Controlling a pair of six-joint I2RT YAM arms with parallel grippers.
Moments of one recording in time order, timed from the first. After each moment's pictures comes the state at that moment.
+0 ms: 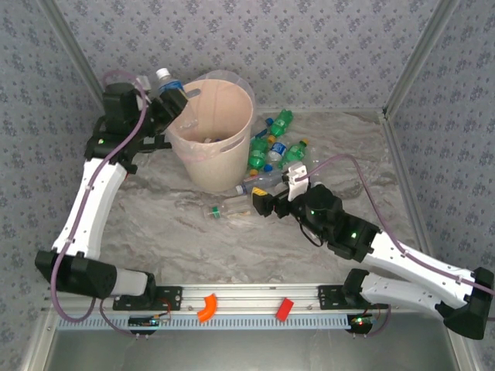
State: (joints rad) left arm -0.21 1.38 1.57 -0.52 0.29 -0.85; right arm 1.00 0.88 0.79 -0.13 0.34 0.24
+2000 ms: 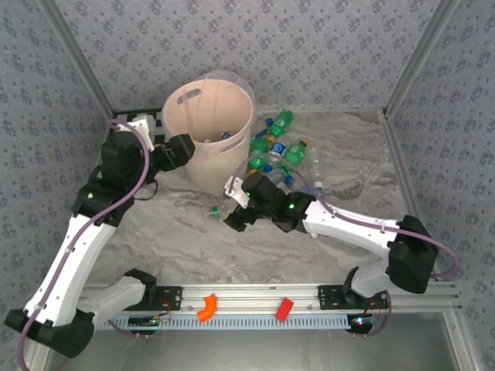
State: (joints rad) left arm -0.40 0.93 1.23 -0.65 -0.03 -0.56; right arm 1.00 1.47 1.08 -0.36 0.07 -0.18
